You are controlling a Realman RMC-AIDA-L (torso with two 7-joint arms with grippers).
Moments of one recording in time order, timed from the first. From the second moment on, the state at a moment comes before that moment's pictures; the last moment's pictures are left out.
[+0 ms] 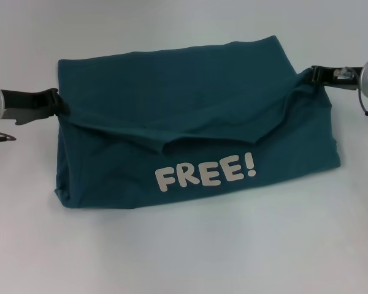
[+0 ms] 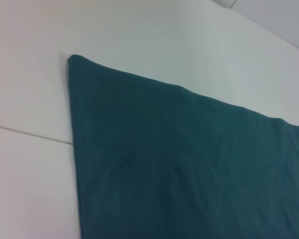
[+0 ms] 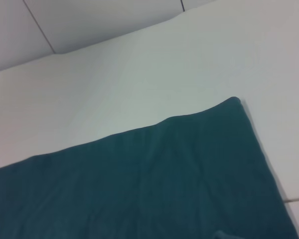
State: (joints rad) left arm -0.86 -1.96 0.73 0.59 2.41 0.96 -2.62; right arm 0.80 1.98 -0.84 -0.60 -2.32 -0.66 2.48
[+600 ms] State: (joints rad) left arm -0.86 -1.97 0.73 0.58 2.41 0.93 -2.61; right arm 0.82 1.97 -0.88 -0.55 -2.32 -0.60 2.46
